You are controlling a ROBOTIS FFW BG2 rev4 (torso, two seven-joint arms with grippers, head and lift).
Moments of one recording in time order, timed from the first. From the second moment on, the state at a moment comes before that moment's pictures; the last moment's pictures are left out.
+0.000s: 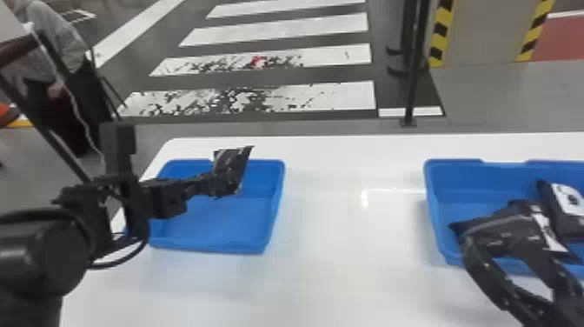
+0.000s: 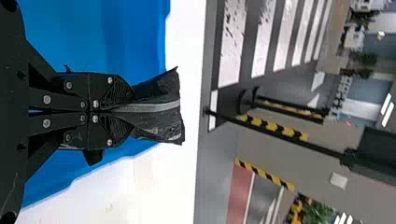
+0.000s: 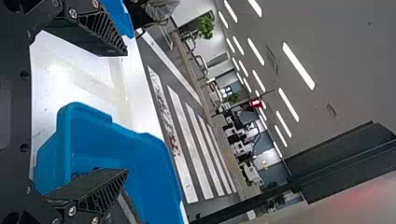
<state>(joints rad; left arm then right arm) 0.05 0.29 0.37 -2.18 0.35 1.19 -0.50 0.60 -0.05 -0.06 -2.12 -0.46 0.16 0.43</state>
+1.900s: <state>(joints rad) 0.12 0.25 -0.04 -2.33 0.61 1.11 -0.52 0.39 -0.09 0.12 -2.09 -0.59 0.19 0.50</state>
